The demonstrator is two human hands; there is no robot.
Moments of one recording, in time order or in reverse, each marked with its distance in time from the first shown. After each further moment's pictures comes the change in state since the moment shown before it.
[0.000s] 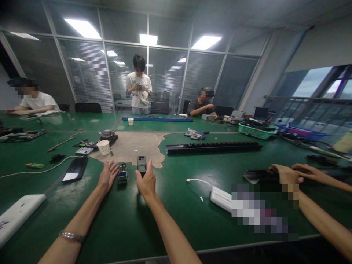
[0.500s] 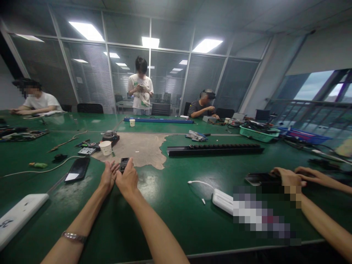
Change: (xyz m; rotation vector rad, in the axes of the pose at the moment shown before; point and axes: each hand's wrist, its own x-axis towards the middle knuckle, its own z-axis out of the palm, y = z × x) left_hand 0.002 0.002 0.000 0.007 0.048 0.021; right_hand 0.003 -0.063 0.059 -0.184 -0.187 0.003
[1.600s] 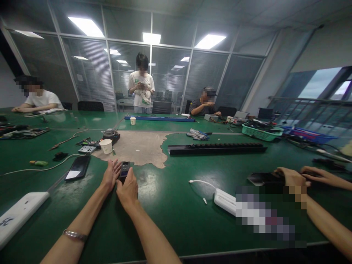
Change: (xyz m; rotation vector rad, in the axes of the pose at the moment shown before) left_hand -0.008 0.001 0.006 0.022 -0.063 -0.026; right_hand -0.034 0.023 0.022 0.096 0.011 0.005
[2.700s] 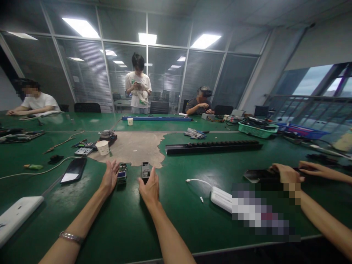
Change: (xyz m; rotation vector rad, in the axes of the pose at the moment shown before) left_hand -0.008 -0.007 0.013 -0.041 -0.070 0.017; right_hand 0.003 0.072 -0.068 -0.122 0.185 0.059
